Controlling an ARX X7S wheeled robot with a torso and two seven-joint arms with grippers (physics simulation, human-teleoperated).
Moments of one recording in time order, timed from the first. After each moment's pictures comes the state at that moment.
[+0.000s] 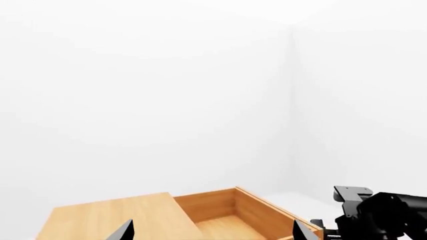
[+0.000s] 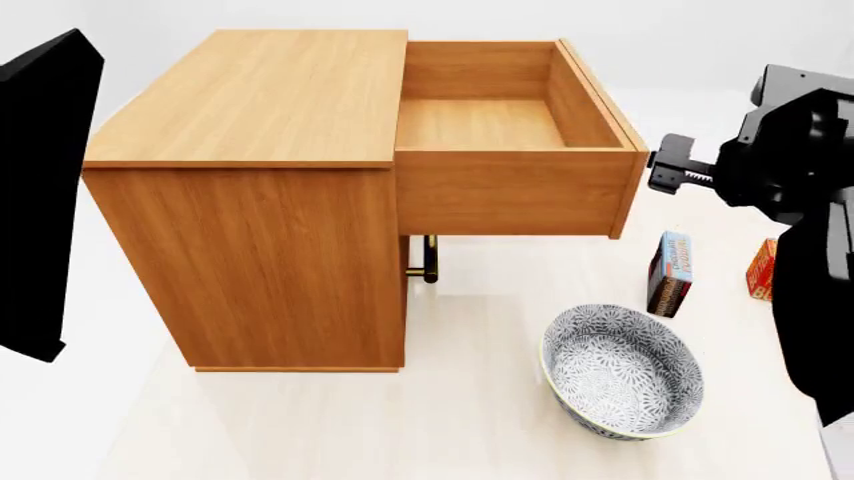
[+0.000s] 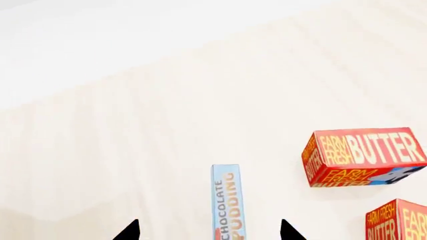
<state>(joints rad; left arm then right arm) -1.03 -1.09 -0.31 0.87 -2.35 -0.79 -0.98 1.64 0.31 0.12 1.31 0.00 0.95 0.13</state>
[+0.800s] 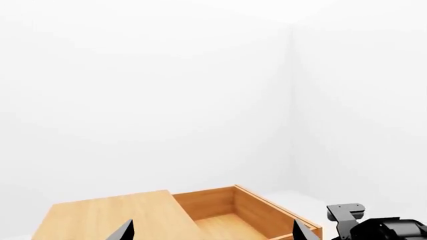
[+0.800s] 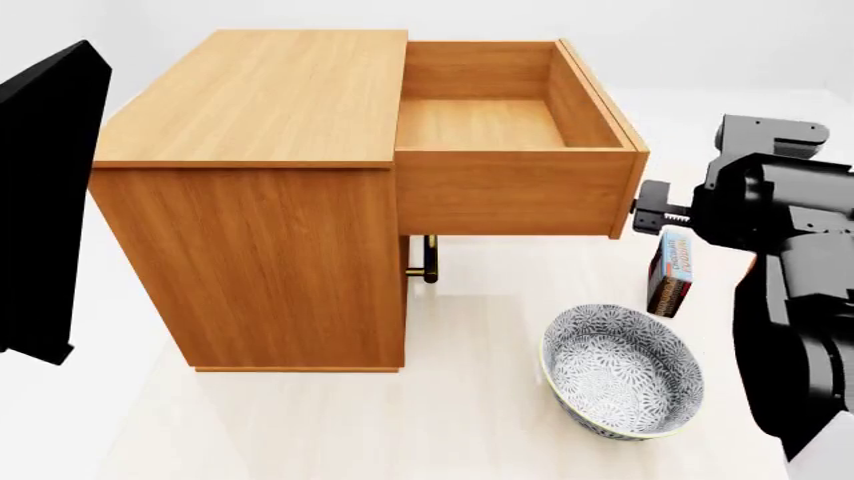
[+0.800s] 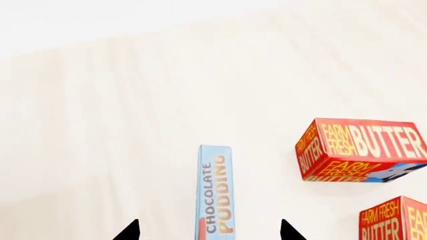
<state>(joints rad) -1.00 -1.08 -0.33 0.88 -2.35 -0.80 -0.98 1.51 0.29 0.03 1.31 0.00 0.85 0.11</state>
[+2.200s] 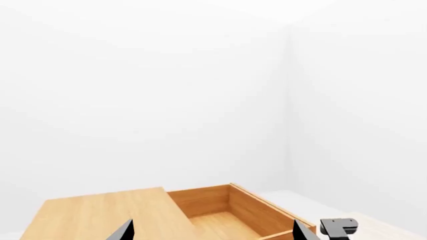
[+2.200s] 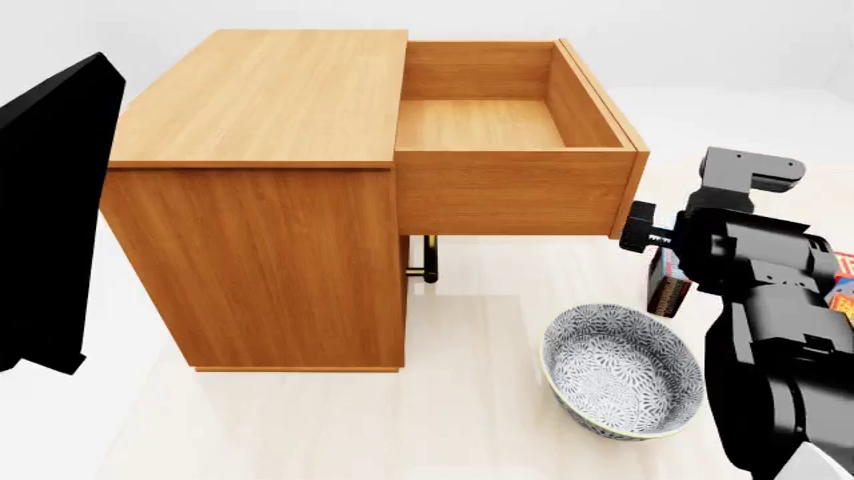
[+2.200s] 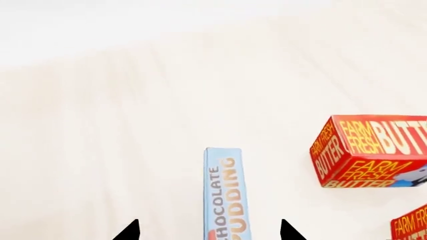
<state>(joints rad) -0.97 -1.06 -0.34 0.89 -2.35 -0.79 -0.98 1.37 0.27 0.10 1.31 0.01 0.62 0.14</state>
